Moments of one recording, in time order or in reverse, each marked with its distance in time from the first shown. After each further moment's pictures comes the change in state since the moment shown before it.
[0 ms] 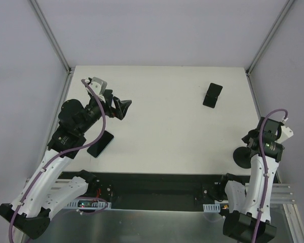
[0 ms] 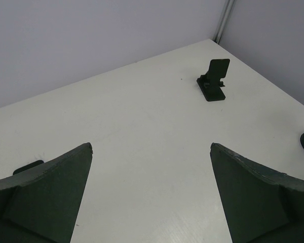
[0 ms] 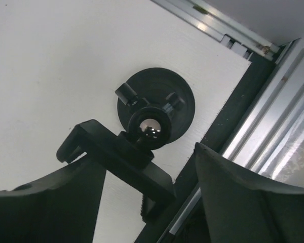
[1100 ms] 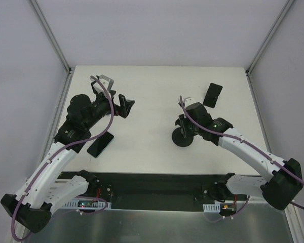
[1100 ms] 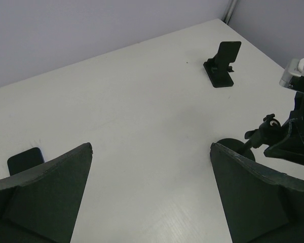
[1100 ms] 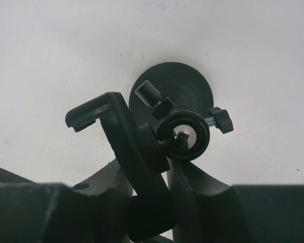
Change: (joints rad) left arm -0.008 0.078 0.000 -0.002 -0.018 0.000; right arm 1.050 0.432 0.074 0.397 -0.249 -0.313
